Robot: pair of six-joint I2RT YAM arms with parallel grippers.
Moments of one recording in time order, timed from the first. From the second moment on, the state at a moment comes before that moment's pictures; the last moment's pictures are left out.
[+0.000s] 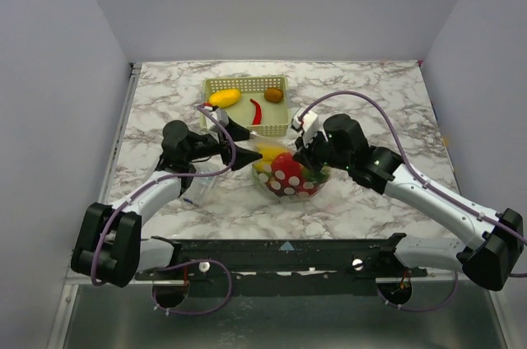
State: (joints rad) left arm -0.29 1.24 0.57 0.76 1.02 -0.24; right arm 0.79 1.17 1.00 -0.37 -0.12 -0.11
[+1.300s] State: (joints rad) left arm -0.29 1.41 0.63 0.89 1.19 -0.44; right arm 0.85 1.49 1.40 -0.36 -0.28 -0.08
